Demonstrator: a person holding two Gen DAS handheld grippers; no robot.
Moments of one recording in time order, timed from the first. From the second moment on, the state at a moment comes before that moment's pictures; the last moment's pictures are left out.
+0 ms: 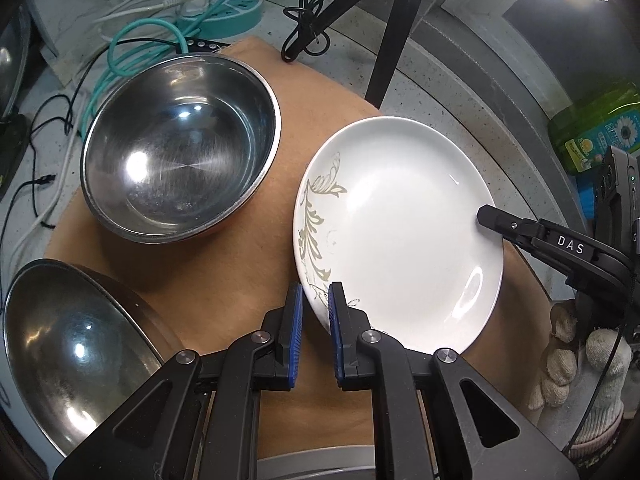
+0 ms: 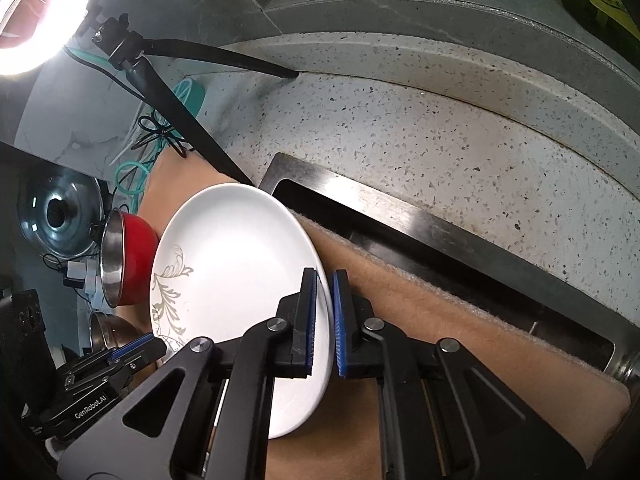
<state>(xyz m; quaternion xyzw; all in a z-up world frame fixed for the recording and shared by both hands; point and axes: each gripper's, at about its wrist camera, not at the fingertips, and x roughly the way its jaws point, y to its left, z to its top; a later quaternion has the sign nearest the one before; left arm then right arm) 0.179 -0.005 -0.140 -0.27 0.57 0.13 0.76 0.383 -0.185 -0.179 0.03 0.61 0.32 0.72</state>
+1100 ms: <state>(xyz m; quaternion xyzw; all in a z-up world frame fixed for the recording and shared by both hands) 0.192 -0.018 -0.135 -0.23 0.55 0.10 0.80 0.361 -0.218 -0.167 0.05 0.60 0.30 0.74</state>
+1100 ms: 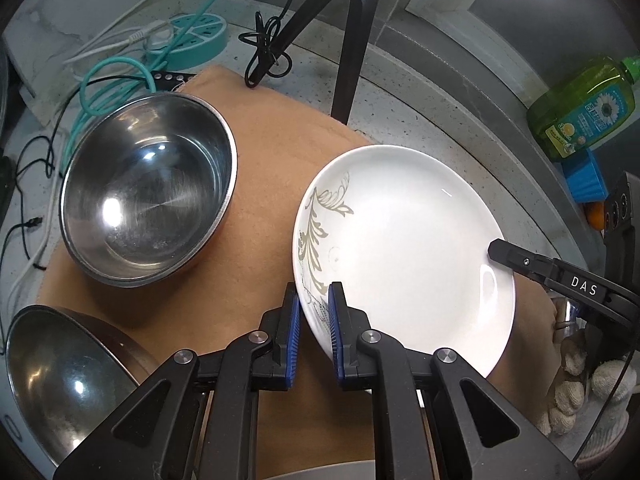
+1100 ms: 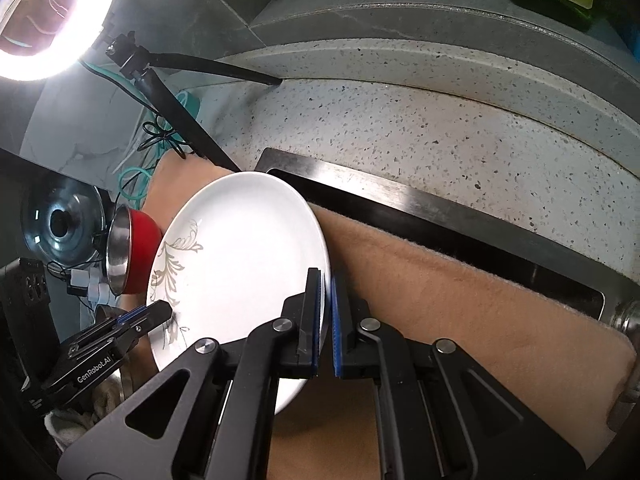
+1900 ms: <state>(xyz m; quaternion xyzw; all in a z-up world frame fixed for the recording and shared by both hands) 0.133 -0.018 -0.062 -0.21 0.49 0.03 0.85 0.285 -0.243 -0.082 0.07 0.55 0.29 0.78</state>
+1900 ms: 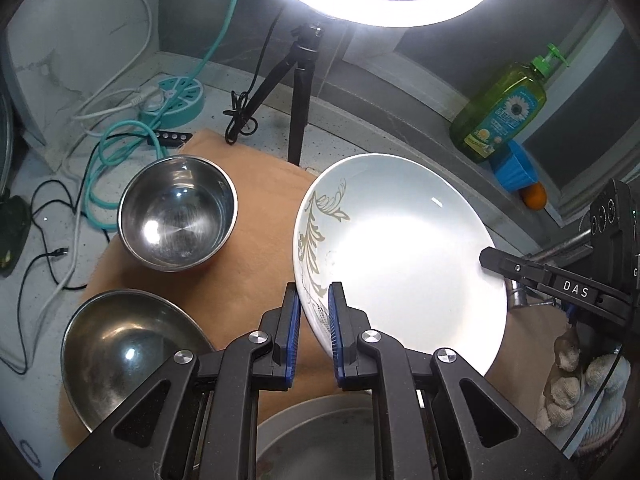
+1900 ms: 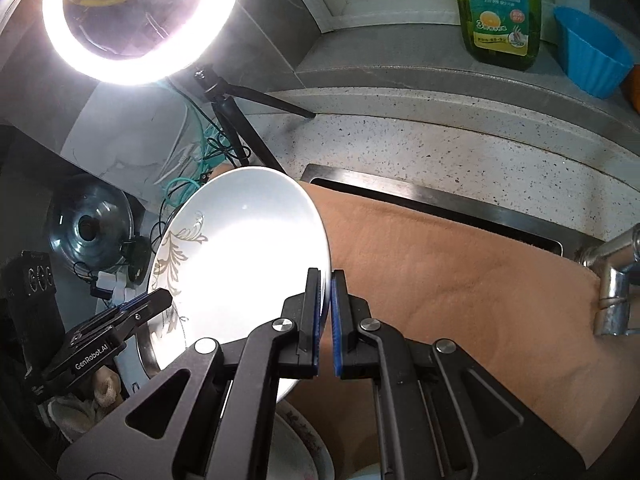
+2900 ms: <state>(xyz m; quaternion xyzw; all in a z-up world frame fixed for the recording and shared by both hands) 0.024 -0.028 -0.068 -0.17 0.51 -0.05 0.84 0.119 -0.281 -0.082 0.09 0.54 0.26 0.80</state>
